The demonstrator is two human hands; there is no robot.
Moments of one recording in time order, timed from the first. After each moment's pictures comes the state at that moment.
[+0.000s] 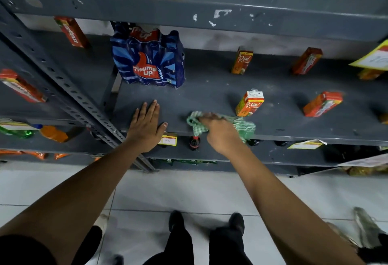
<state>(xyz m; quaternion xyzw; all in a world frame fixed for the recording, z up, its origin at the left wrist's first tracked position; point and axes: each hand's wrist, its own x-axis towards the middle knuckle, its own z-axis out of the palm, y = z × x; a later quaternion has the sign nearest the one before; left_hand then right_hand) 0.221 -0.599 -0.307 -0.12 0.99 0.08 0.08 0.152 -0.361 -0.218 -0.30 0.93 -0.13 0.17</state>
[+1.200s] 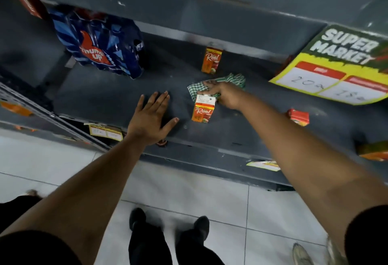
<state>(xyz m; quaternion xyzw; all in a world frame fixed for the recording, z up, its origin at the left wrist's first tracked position) 0.133 -0.450 -0.316 -0.11 0.99 0.07 -0.02 -0.079 -0.270 -0.237 -0.44 0.85 -0.11 0.27</state>
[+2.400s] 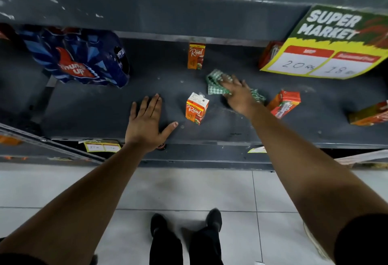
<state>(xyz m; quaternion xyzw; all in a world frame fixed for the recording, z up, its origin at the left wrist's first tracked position) 0.126 -0.445 -0.304 -0.08 0.99 0.07 -0.01 -0.071 -0.202 -0.256 -0.26 0.94 -0.16 0.15</state>
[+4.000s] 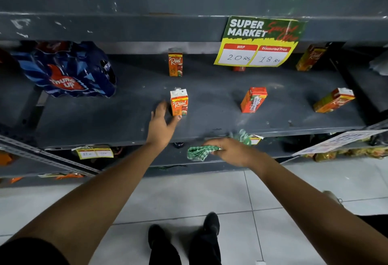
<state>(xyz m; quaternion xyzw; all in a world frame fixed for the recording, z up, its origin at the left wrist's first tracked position) 0.109 -0.373 -0.294 -0.19 0.86 0.47 -0.09 0.082 -0.128 -0.249 -0.29 0.86 -0.25 0.34</state>
